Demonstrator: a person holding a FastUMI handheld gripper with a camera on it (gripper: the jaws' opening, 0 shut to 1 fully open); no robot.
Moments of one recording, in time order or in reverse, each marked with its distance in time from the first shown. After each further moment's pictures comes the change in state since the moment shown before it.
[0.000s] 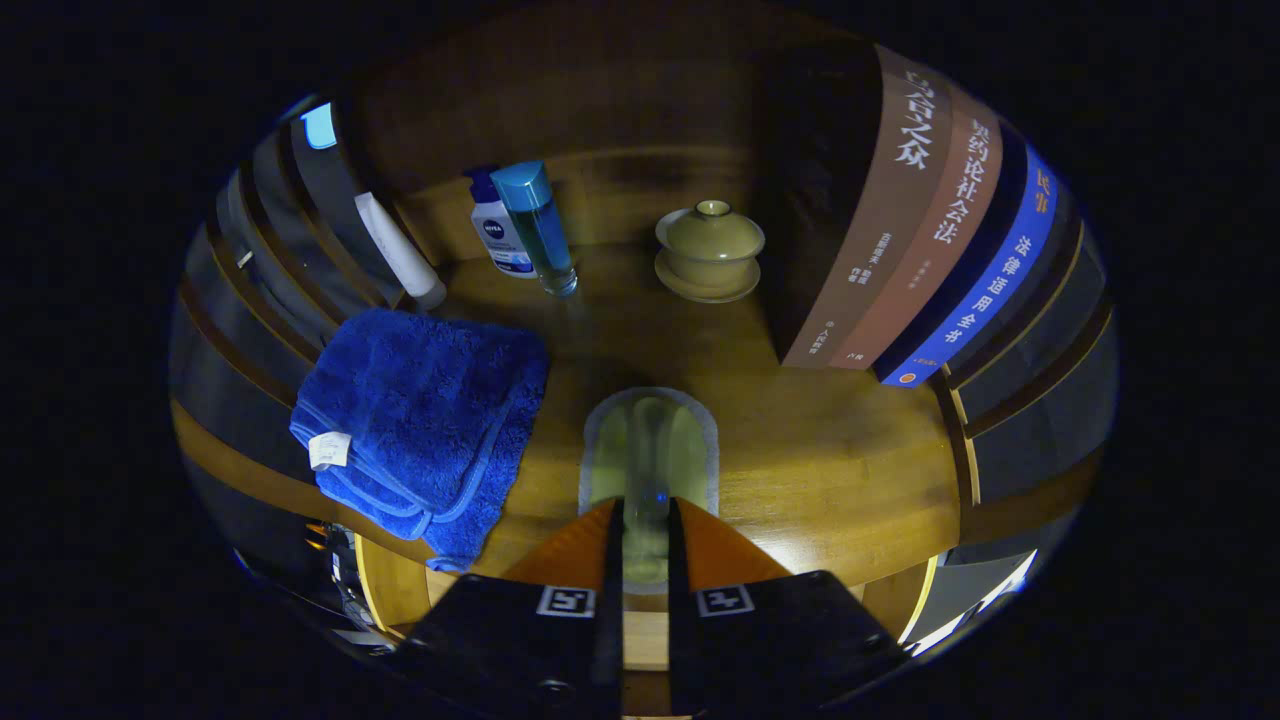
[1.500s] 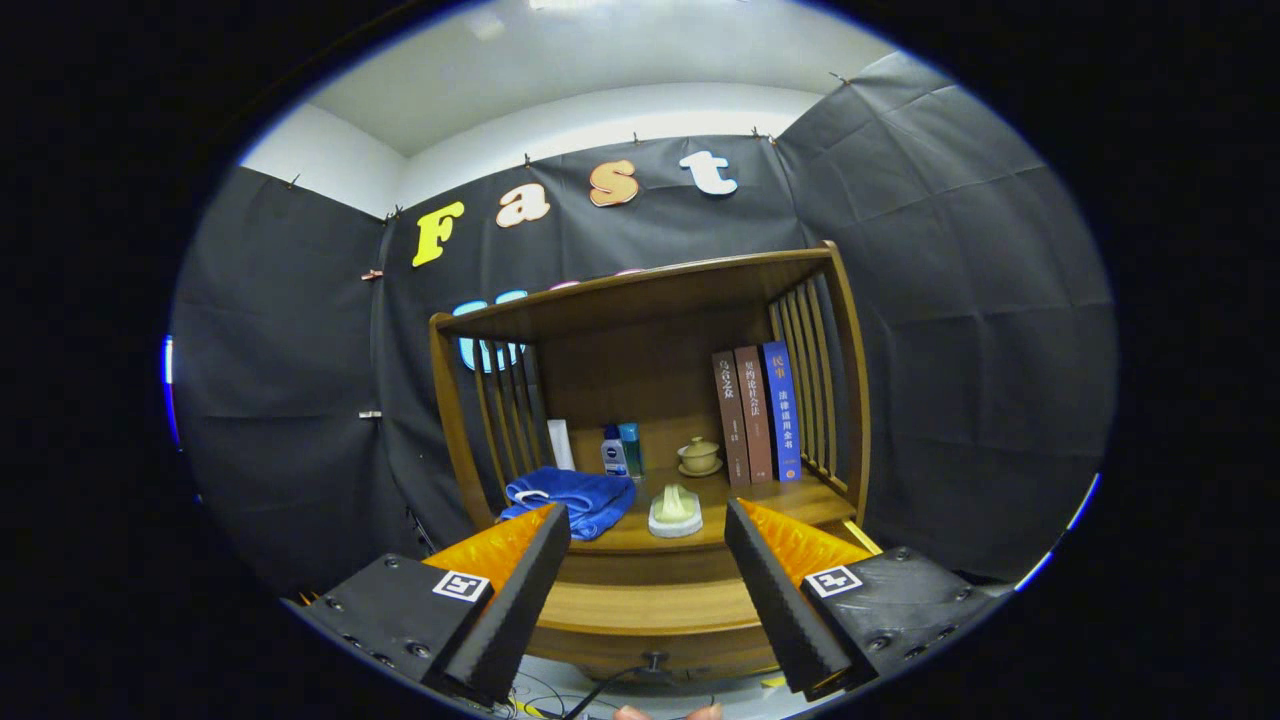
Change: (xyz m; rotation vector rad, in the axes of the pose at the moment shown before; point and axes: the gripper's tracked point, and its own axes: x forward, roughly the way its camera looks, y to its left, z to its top) arm -0.286 -0.011 -0.196 0.086 -1.060 0.152
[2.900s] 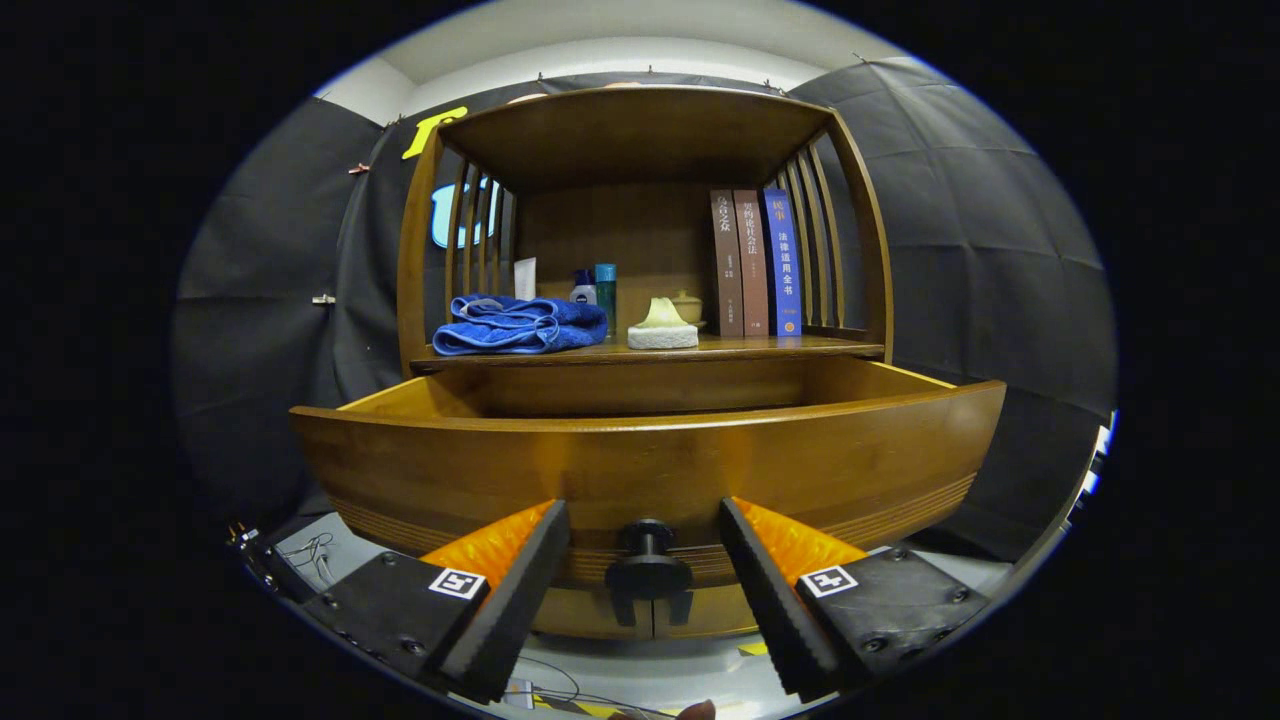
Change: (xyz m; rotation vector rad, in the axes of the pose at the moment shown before) arm 0.051 -0.007 -0.232 -0.112 0.203 -0.112
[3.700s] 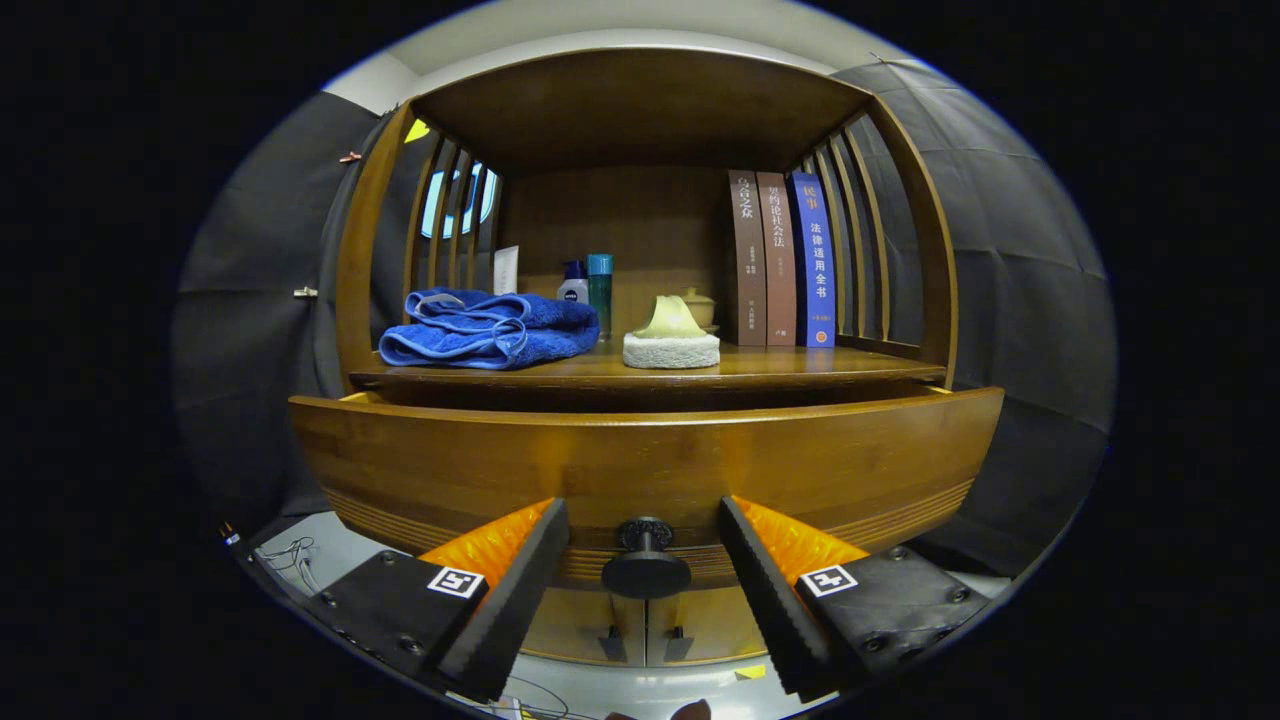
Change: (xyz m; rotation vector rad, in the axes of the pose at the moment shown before) arm 0.101 0.002 0.015 -0.034 -0.004 -0.008
